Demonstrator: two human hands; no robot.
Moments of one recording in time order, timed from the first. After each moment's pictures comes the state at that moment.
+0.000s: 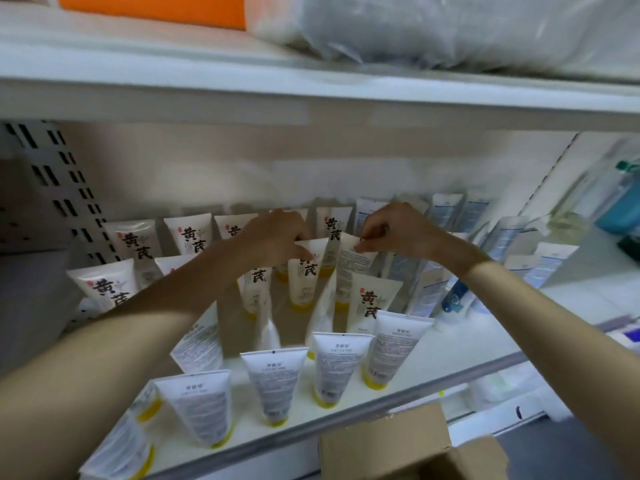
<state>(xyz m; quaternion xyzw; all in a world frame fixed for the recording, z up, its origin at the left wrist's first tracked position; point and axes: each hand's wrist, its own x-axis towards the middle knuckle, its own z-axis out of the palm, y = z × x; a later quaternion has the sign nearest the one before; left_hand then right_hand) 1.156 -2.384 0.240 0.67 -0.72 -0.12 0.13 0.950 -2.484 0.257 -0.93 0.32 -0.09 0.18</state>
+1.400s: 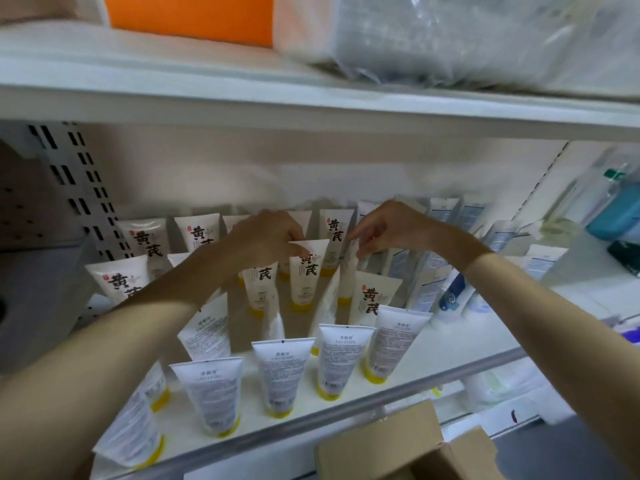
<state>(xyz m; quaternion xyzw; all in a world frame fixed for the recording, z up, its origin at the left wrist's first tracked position) 1.166 -2.362 0.248 0.70 -0.68 -0.15 0.17 0.955 -2.480 0.272 -0.91 0.32 -0.05 0.26</state>
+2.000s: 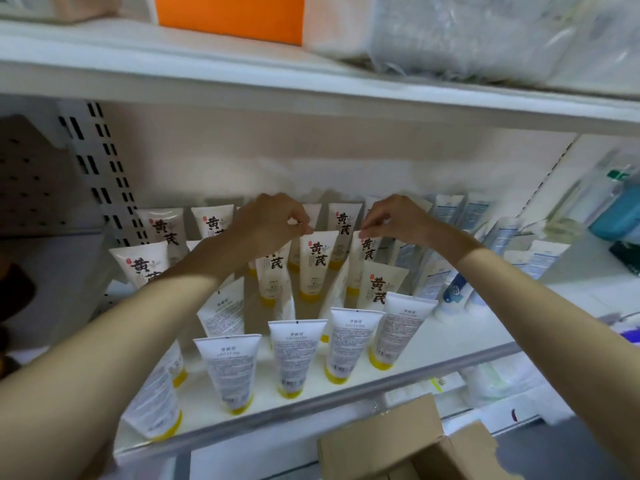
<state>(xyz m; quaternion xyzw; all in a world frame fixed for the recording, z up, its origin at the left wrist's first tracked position) 1.166 -2.336 0.261 0.72 -0.64 -0.10 0.24 0.962 -2.482 0.261 -0.92 0.32 -0.10 0.19</state>
